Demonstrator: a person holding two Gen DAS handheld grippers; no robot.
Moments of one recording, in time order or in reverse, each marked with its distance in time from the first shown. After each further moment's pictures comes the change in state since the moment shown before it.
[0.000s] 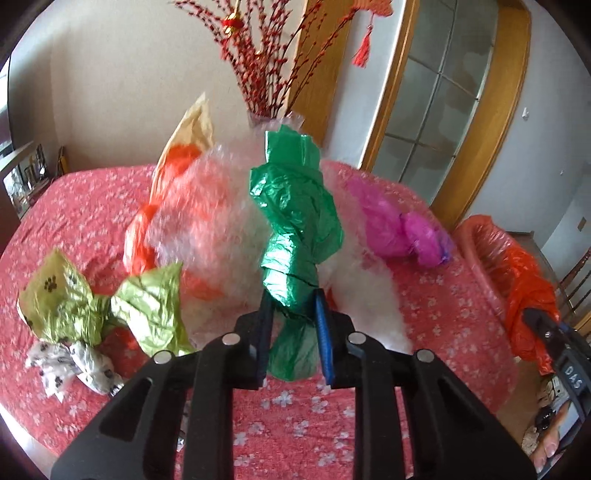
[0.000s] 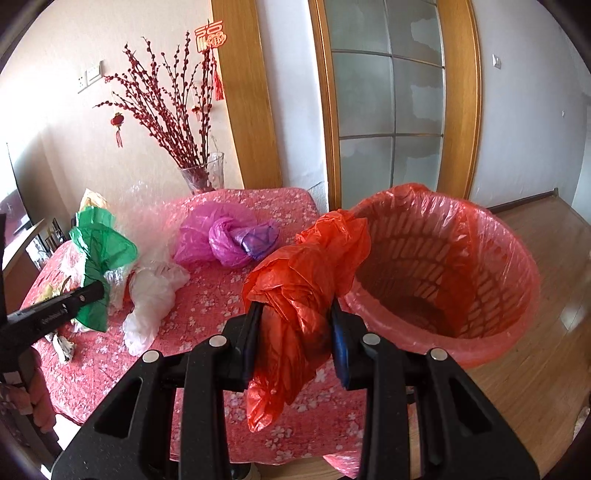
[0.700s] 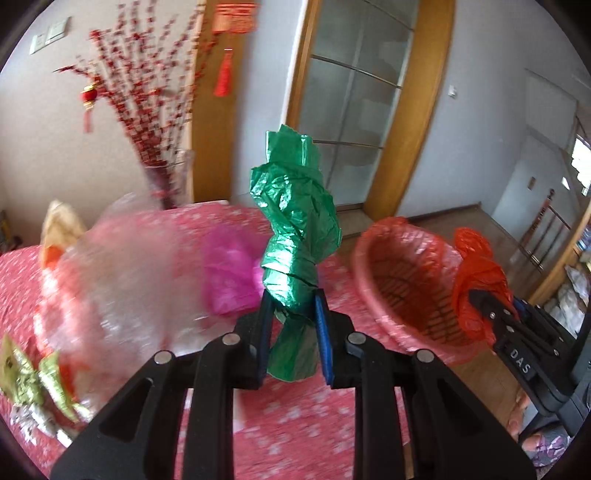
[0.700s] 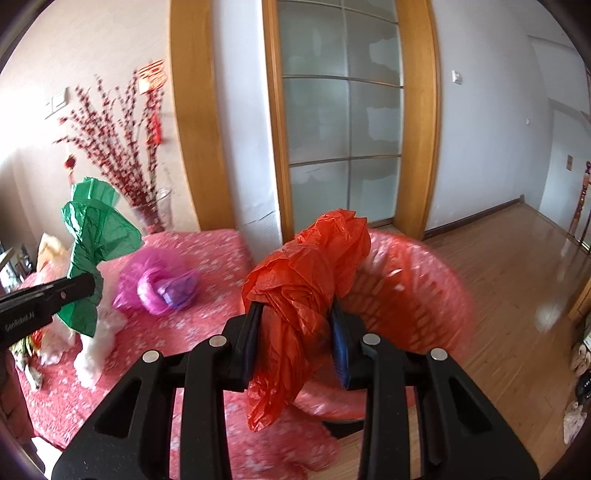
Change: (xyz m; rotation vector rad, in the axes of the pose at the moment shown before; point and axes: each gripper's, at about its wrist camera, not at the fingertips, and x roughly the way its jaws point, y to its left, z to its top) left arm -0.006 -0.127 0.036 0.199 -0.034 -0.219; right arm -0.017 -0.065 0.033 0.048 -0.095 -0.149
